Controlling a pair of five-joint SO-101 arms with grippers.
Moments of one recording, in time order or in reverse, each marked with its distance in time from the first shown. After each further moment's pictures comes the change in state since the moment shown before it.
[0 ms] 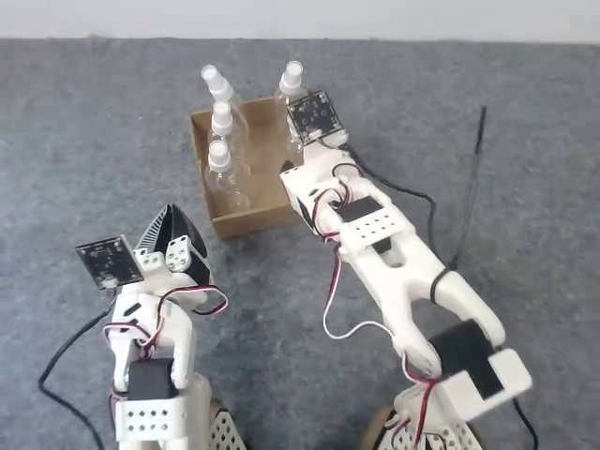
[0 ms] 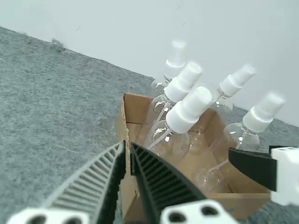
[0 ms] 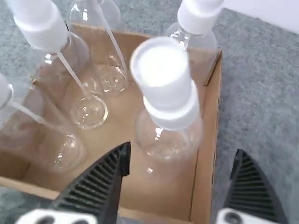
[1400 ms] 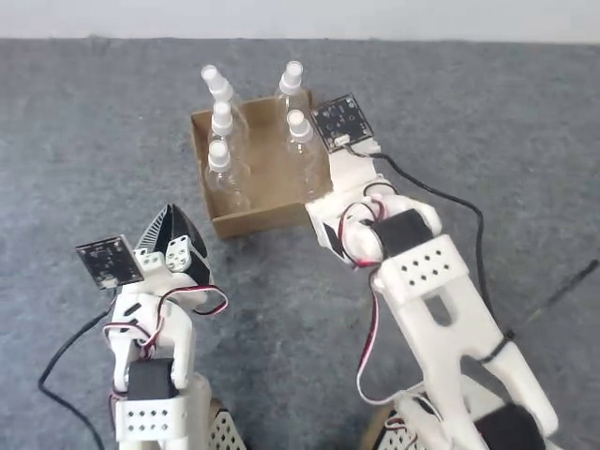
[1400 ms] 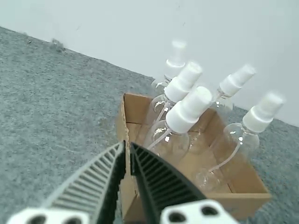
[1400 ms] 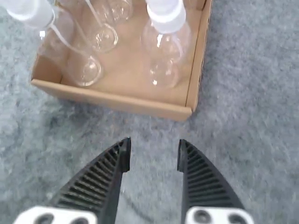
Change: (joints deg) left arm 0.0 0.0 0.0 0.0 0.0; right arm 0.0 -28.1 1.8 40.4 -1.6
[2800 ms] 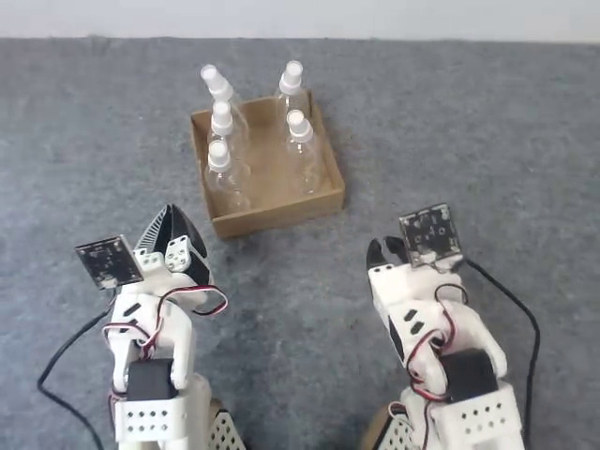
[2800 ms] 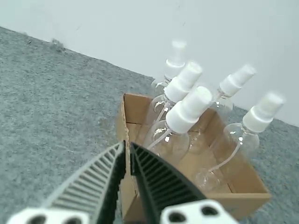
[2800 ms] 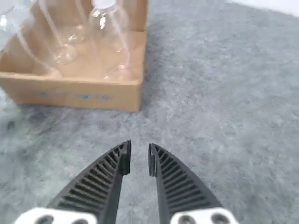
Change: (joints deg) left arm 0.0 0.0 0.0 0.0 0.0; right arm 11.1 -60.9 46.3 -4.3 2.7
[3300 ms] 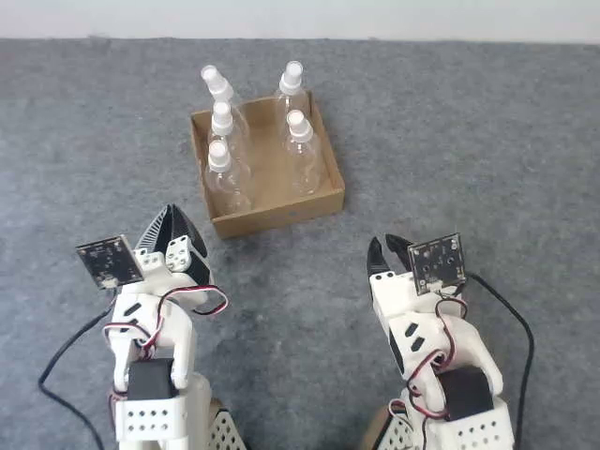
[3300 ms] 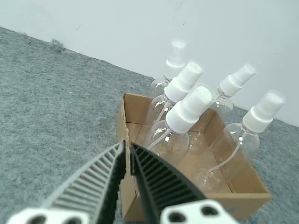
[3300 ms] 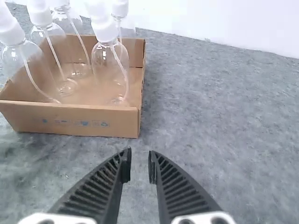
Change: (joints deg) left arm 0.0 0.0 0.0 0.0 0.0; right arm 0.1 -14.4 7.8 -0.8 0.0
